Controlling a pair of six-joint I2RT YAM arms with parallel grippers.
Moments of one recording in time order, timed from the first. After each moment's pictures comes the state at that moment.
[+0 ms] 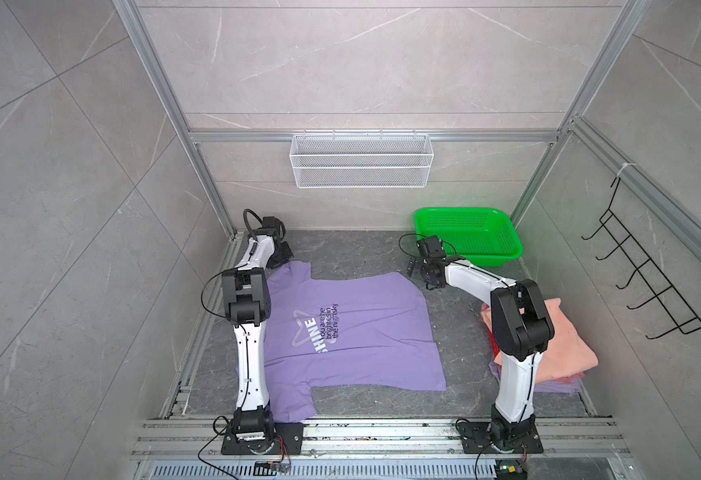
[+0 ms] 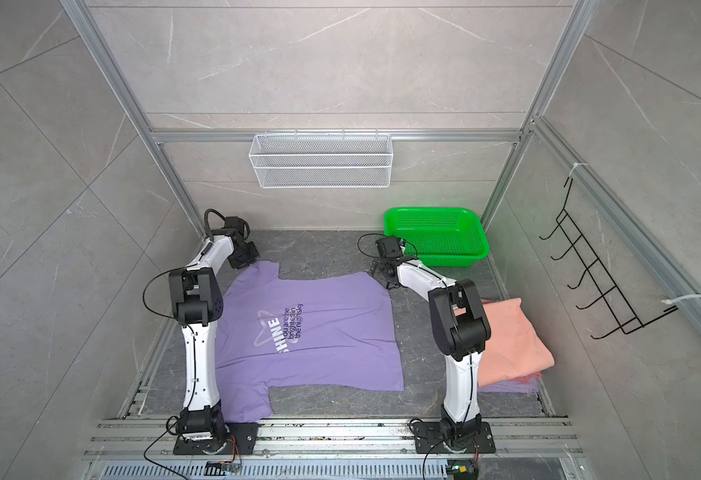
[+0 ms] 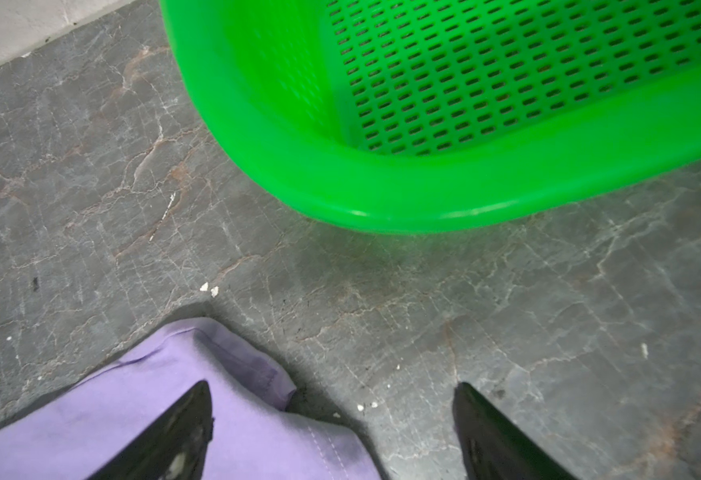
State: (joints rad) left arm 0.03 2.51 2.20 -0.85 -0.01 -0.43; right arm 0.34 2.02 1.46 -0.42 0.20 0.59
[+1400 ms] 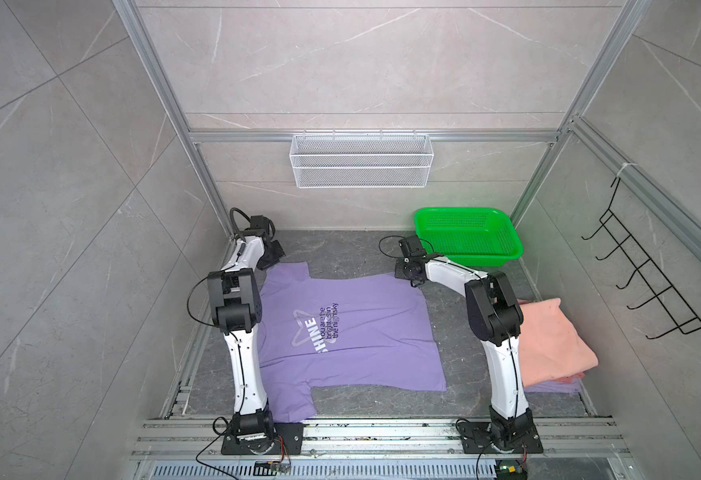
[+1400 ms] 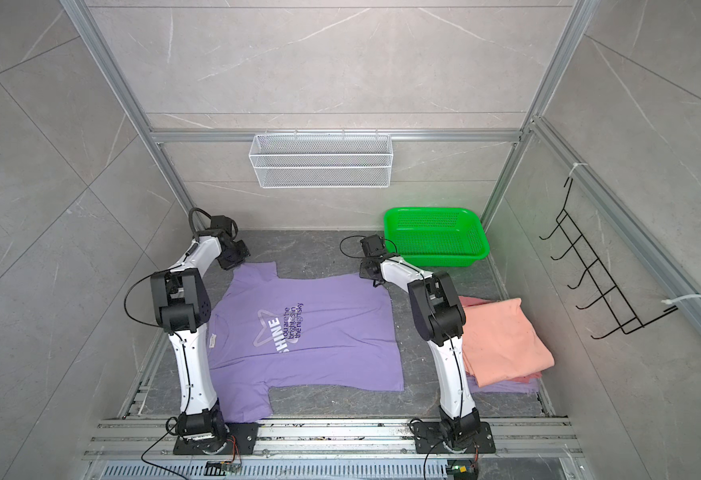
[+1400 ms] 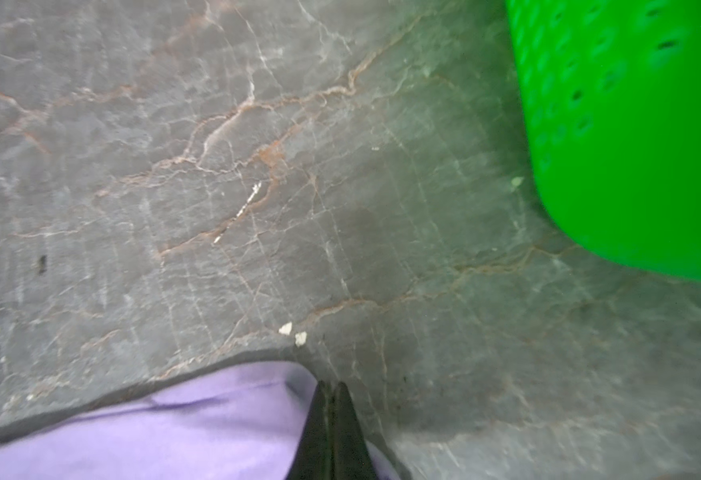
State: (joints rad) left arm 0.08 2.30 1.99 -0.77 0.03 -0.41; right arm 0.39 2.22 1.65 -0.39 0.16 0.44
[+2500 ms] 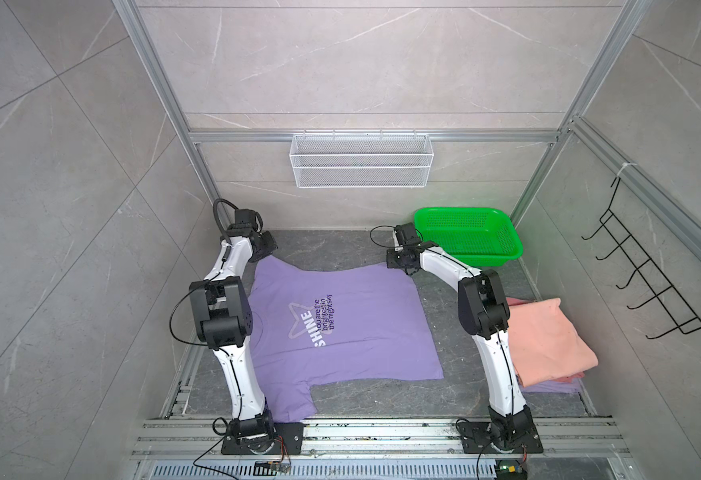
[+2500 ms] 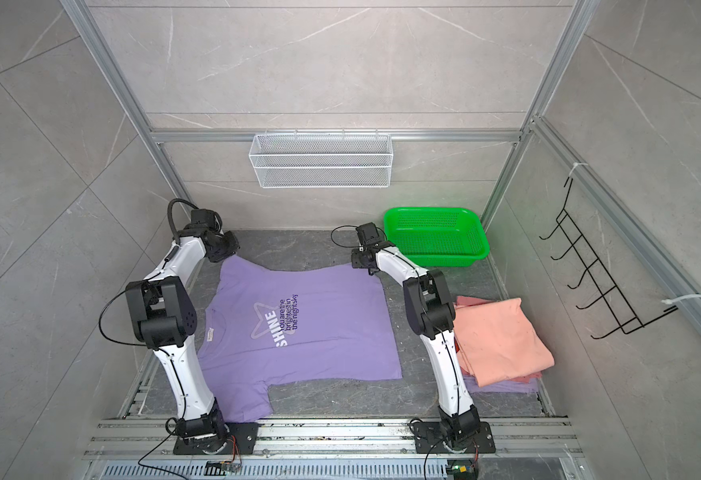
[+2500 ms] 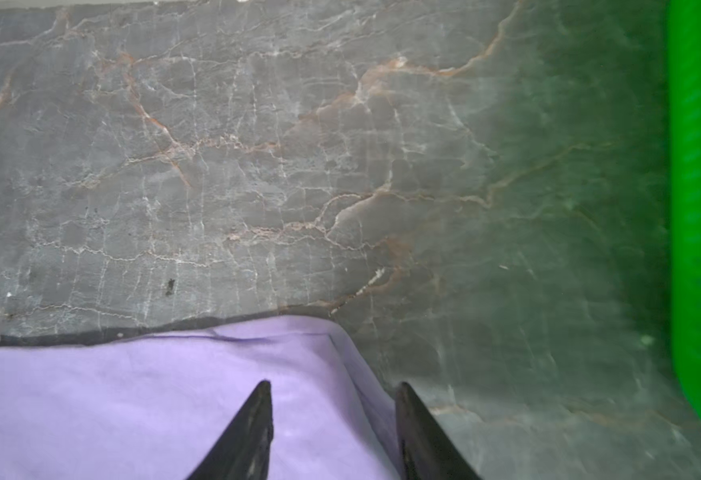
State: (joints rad) left arm 0.11 2.10 1.82 -0.65 0.14 -0.35; right arm 0.39 2.40 1.99 -0.51 0.01 0.27
